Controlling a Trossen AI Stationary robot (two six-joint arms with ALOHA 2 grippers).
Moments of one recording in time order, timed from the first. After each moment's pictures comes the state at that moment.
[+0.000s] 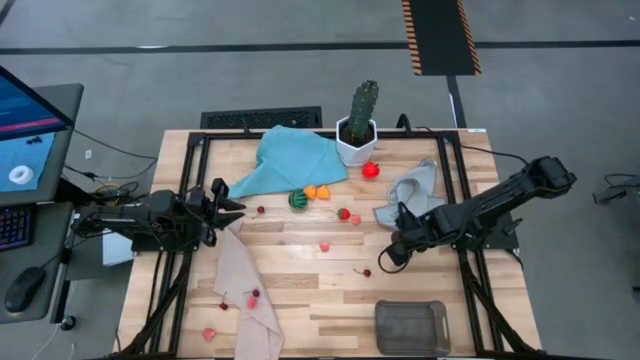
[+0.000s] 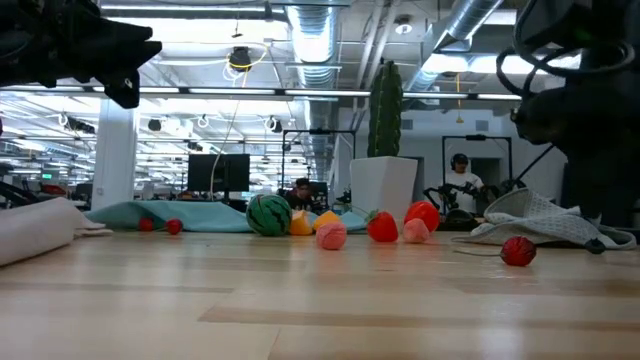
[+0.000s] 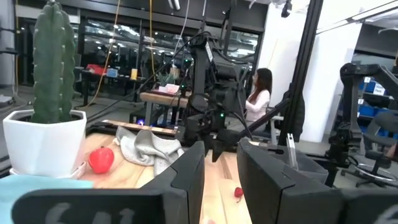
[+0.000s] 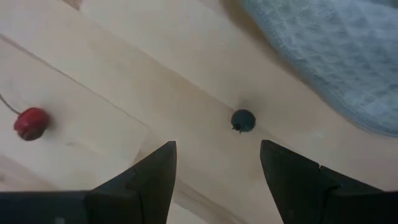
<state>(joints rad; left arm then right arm) -0.02 0.01 0.01 0.21 -0.01 -0.18 0.34 1.31 0.65 -0.76 0.03 1.30</state>
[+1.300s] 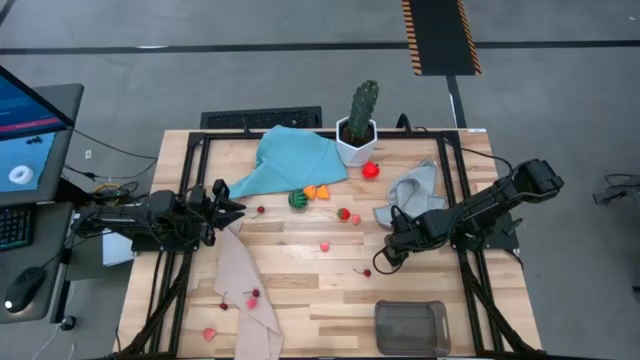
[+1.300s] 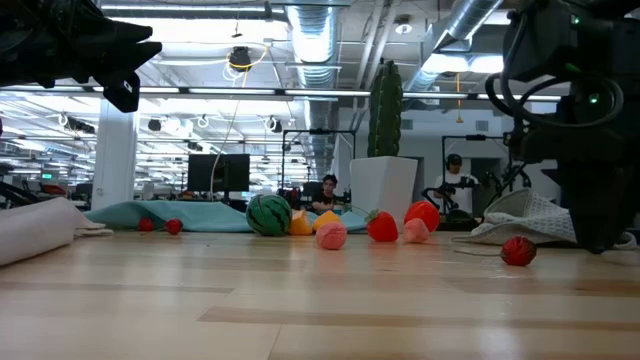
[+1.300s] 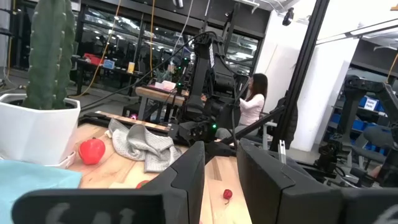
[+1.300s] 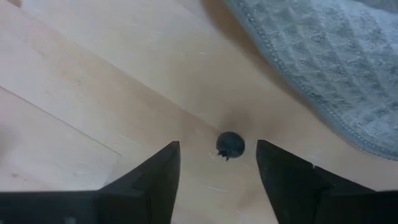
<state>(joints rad) -0.02 0.01 0.01 0.21 -0.01 -0.26 0.32 1.43 0.65 -0.73 0.06 1.27</state>
